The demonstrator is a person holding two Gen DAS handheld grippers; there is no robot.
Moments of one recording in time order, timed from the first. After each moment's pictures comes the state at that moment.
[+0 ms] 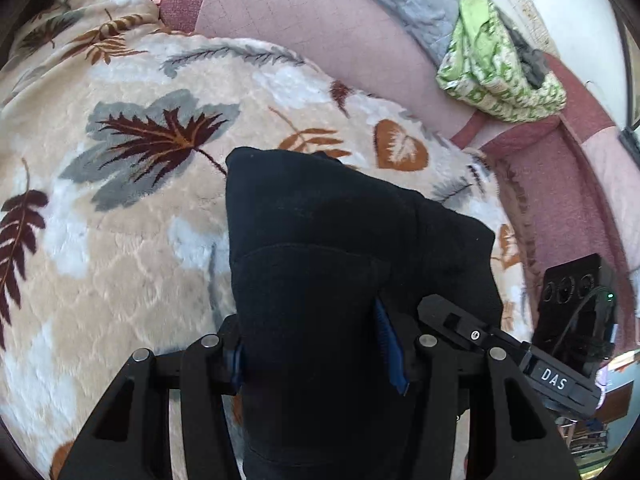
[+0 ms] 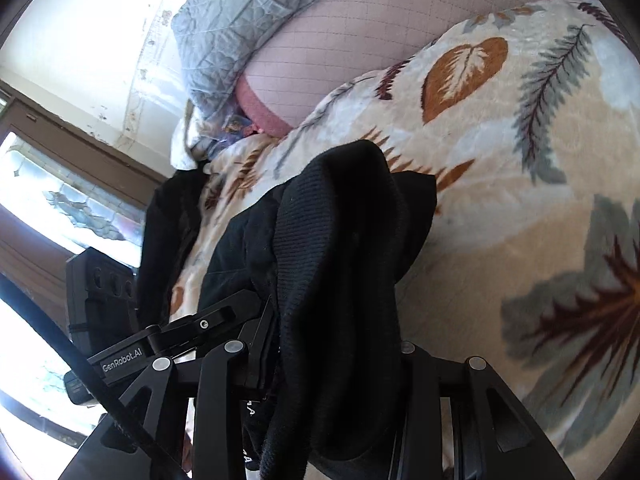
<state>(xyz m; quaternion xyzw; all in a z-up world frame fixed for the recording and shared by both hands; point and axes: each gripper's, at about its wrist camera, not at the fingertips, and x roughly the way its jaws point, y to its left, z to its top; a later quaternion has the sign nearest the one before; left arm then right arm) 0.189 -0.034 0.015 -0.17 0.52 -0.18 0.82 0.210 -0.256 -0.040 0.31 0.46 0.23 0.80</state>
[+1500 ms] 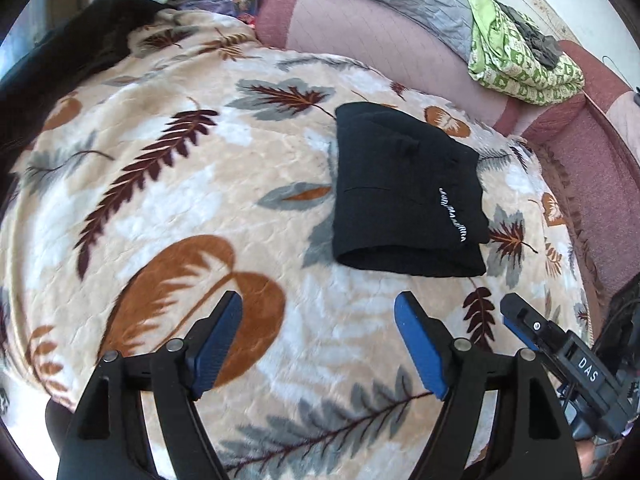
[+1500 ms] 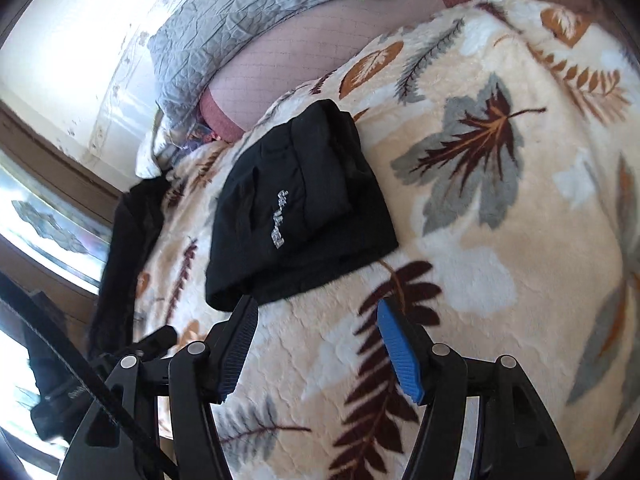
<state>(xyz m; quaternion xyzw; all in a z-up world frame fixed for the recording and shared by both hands) 0.008 0.013 0.044 -0.11 0.49 -0.05 0.87 0.065 -0.265 -0.046 0.29 0.44 0.11 0.84</state>
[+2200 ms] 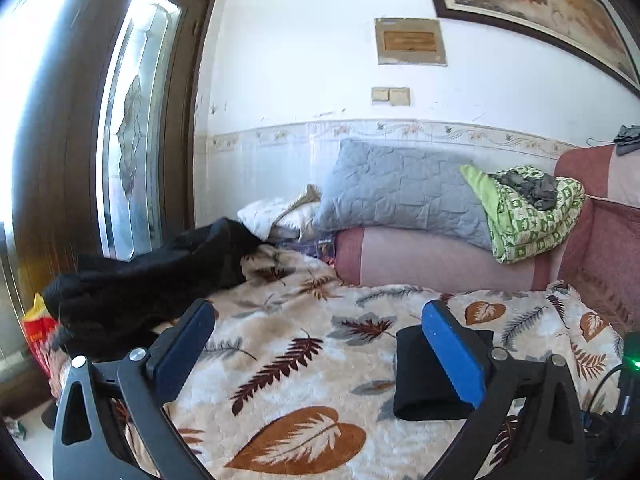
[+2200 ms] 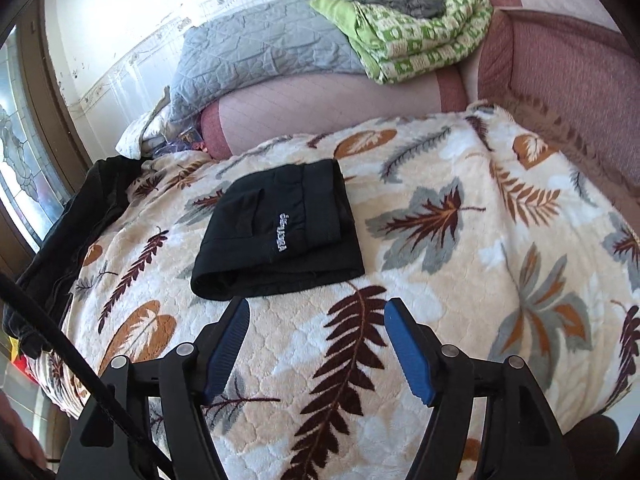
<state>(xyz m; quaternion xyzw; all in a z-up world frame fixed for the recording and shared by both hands) -0.125 0.012 0.169 -0.01 0.09 0.11 0.99 0.000 -0.230 0.010 0.12 0.36 0.02 0.92</state>
